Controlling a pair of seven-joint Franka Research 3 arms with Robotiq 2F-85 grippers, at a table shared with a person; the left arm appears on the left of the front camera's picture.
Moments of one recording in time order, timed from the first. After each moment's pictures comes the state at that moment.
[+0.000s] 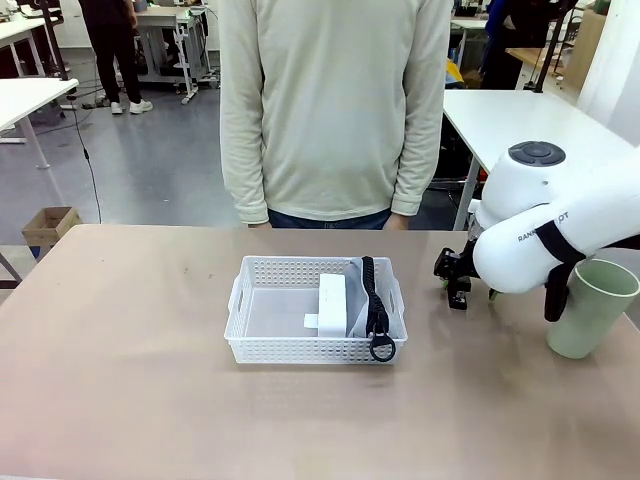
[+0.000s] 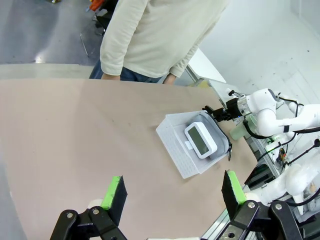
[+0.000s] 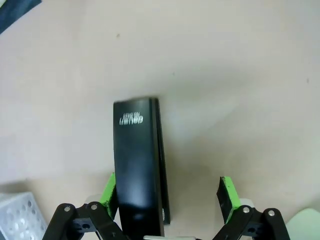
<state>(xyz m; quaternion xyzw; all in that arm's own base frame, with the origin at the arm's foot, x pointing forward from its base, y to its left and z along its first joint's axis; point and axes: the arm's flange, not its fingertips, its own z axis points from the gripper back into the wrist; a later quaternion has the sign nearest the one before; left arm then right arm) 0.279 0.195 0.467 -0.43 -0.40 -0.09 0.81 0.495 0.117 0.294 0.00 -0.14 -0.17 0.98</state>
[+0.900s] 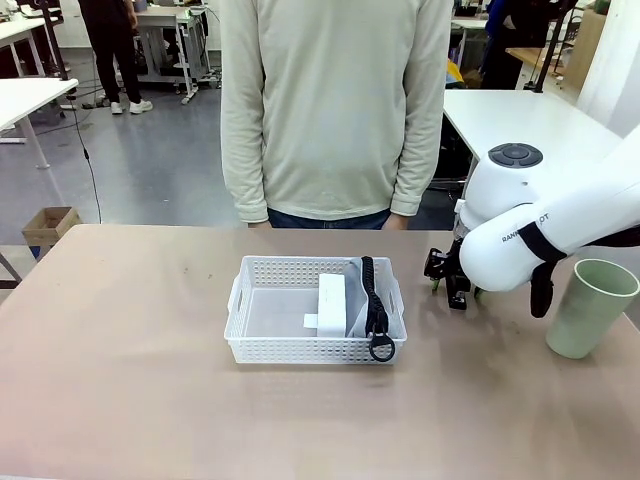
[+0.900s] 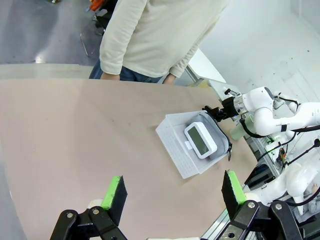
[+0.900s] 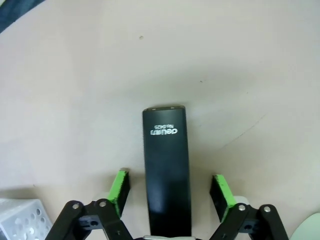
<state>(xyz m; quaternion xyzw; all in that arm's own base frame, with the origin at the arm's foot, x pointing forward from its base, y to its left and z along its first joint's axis) 0.279 0.195 0.467 -0.43 -0.40 -0.09 0.81 0.505 0.137 0.289 0.00 -0.13 -0.16 0.98</state>
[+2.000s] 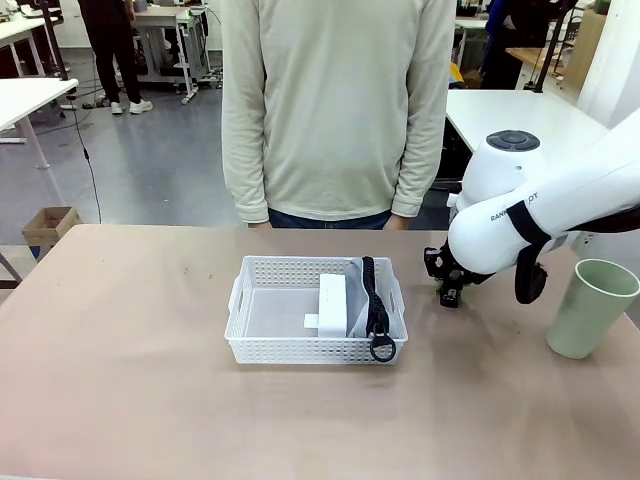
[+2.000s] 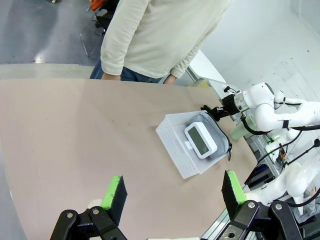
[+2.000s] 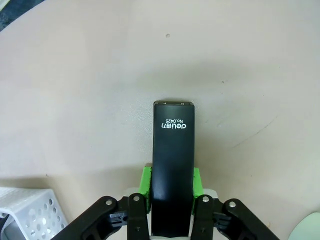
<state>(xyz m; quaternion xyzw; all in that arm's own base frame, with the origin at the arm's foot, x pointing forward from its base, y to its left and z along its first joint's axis) 0.279 0.195 0.467 -0.43 -0.40 -0.09 0.81 0.511 0.145 0.301 0.01 -0.11 -0.13 0.98</state>
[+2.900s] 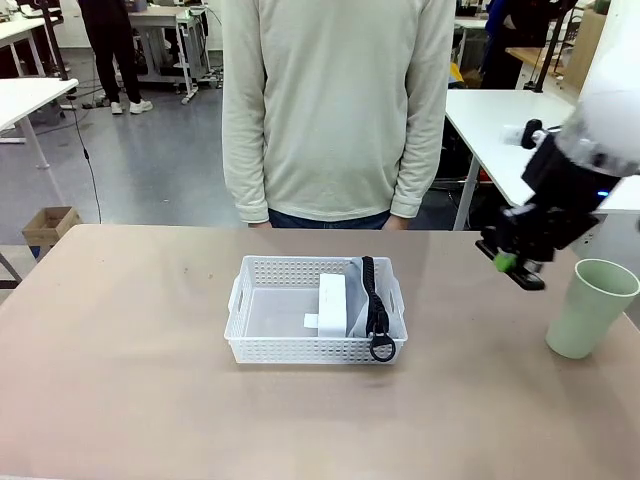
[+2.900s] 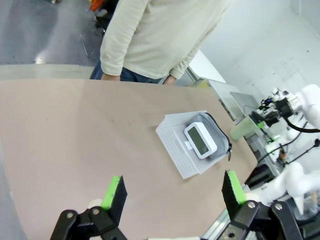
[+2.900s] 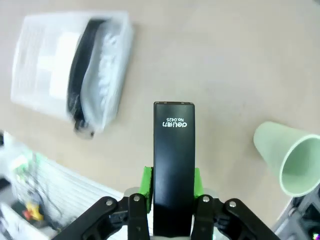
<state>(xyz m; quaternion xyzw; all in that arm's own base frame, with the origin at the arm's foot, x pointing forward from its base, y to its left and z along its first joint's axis) 0.278 0.195 0.468 -0.43 -0.40 -0.09 0.80 0.341 0.111 0.502 0.08 -0.08 0.11 0.99</state>
